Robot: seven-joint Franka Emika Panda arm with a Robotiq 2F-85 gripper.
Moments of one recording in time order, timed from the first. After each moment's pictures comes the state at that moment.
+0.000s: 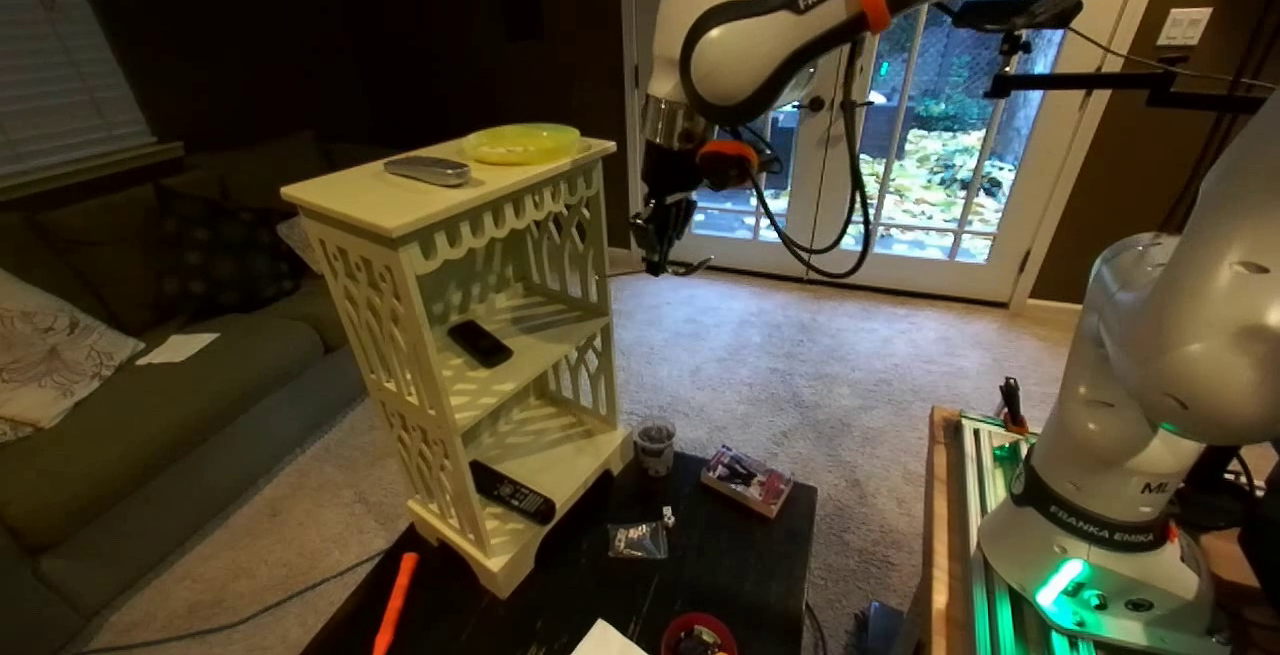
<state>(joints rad) -0.05 -0.21 -0.02 -2.29 0.05 2.25 0.06</state>
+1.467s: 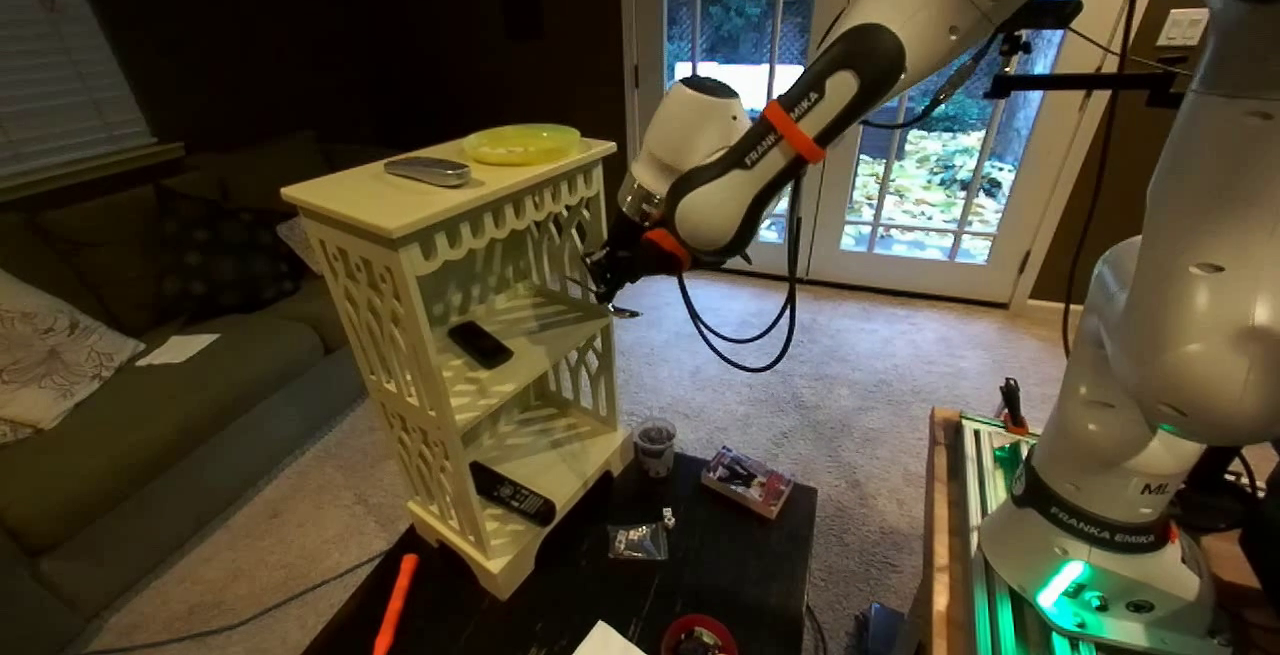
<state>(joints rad) -0.06 0.05 -0.01 -2.38 -0.07 2.94 0.52</state>
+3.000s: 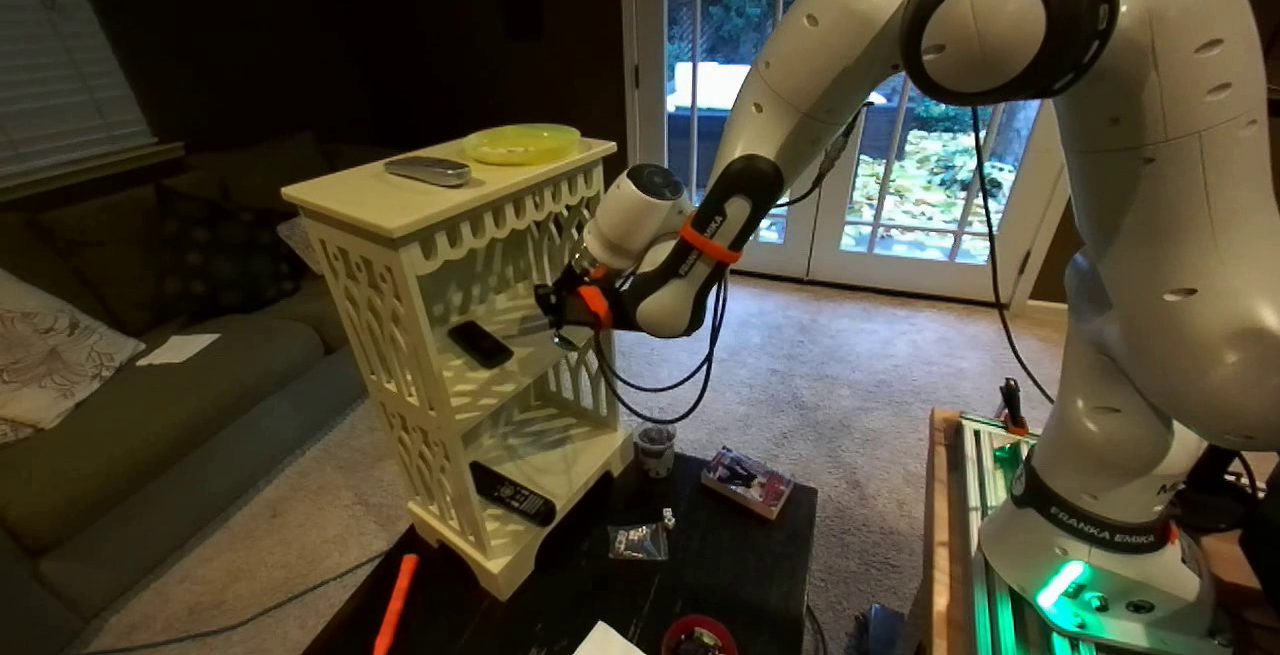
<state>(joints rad) 0.19 0.46 -0.29 -2.13 -0.24 3.24 1.04</state>
